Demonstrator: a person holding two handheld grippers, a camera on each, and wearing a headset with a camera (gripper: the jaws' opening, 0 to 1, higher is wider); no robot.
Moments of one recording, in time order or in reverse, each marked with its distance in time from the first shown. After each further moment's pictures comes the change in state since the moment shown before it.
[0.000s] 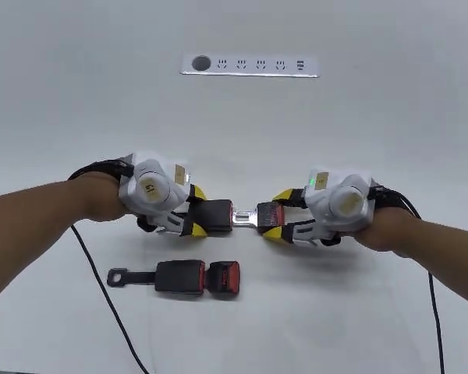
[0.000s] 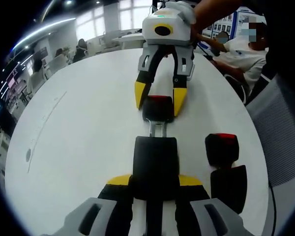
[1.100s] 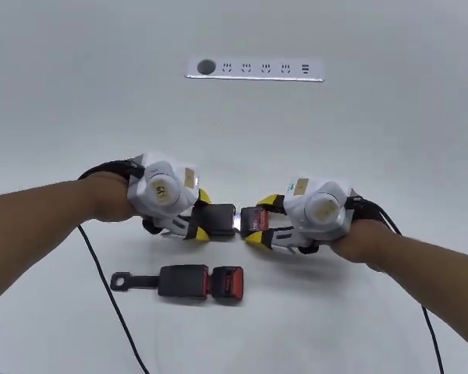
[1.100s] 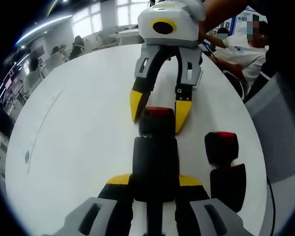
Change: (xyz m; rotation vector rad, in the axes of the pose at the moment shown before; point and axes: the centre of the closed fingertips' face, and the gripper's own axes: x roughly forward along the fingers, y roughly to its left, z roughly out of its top) left arm 0.000 -0.001 -0.001 0.012 0.047 -0.021; right arm 0.024 0.014 0.025 0.081 -0.024 -0.036
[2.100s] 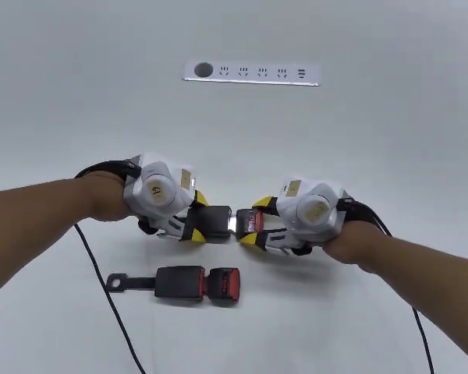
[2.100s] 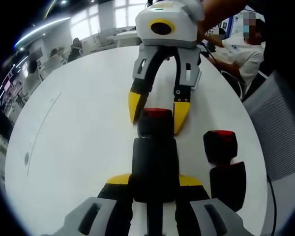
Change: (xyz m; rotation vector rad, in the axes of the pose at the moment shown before) left arm -0.001 -0.001 -0.001 0.015 -0.020 -0.011; right arm 0.000 0.003 0.001 -0.020 0.023 -0.011
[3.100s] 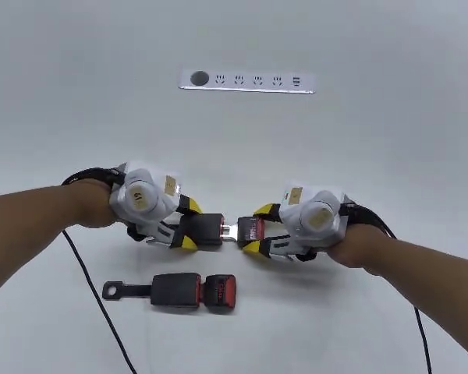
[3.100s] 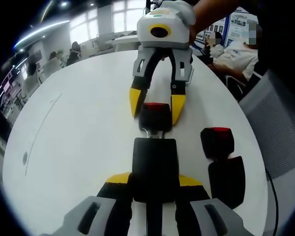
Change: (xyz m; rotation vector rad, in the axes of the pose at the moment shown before) left arm -0.004 -0.001 -0.002 0.005 -0.049 -0.022; right arm -0.007 -0.002 -0.008 -0.038 0.009 0.029
